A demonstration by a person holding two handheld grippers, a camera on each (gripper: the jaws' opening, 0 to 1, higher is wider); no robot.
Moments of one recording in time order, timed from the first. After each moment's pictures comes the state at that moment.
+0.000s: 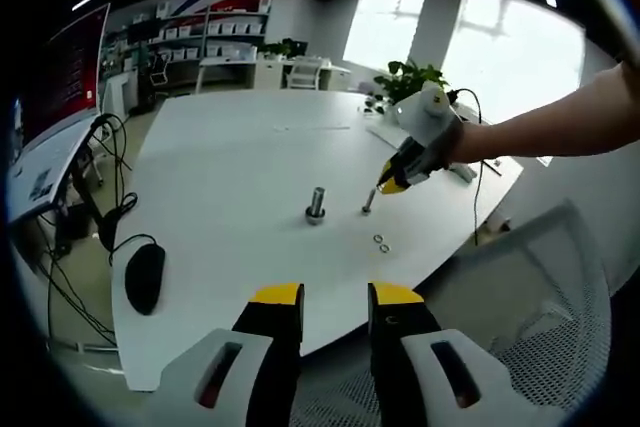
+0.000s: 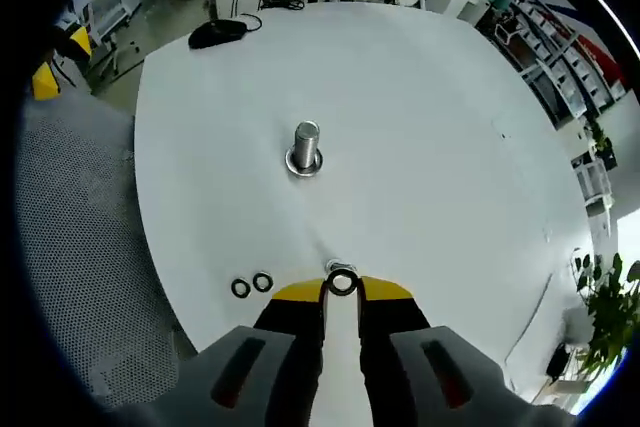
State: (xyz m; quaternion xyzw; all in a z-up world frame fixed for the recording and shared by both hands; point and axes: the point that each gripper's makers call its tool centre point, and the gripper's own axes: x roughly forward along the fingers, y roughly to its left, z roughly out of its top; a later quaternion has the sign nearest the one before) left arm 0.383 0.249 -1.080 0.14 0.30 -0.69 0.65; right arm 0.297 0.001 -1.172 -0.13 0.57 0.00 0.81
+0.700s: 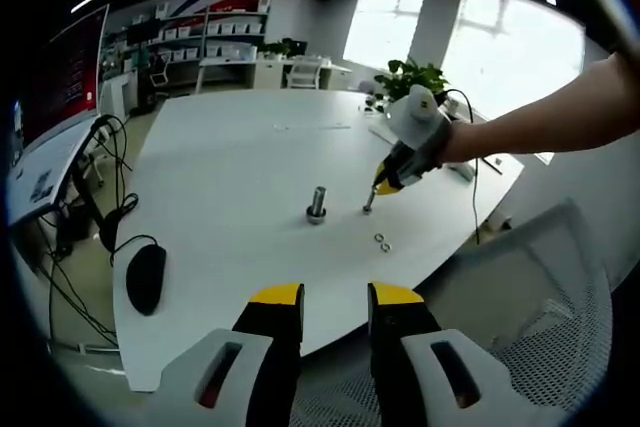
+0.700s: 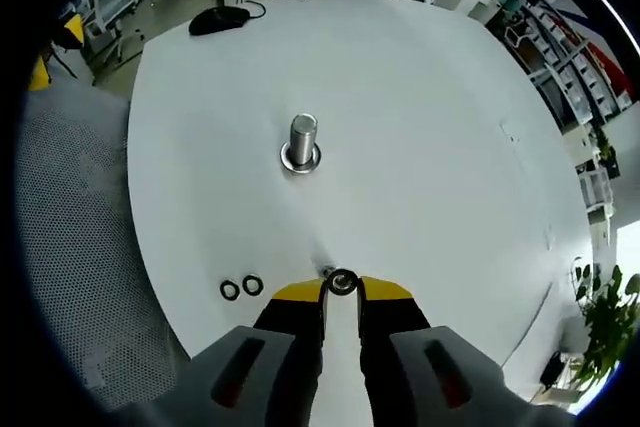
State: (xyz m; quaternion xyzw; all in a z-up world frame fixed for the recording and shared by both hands) left arm 0.386 0.250 -1.082 0.15 0.30 -0.69 0.65; right arm 0.302 -0.001 -1.181 -0.14 0.58 0.01 0.80
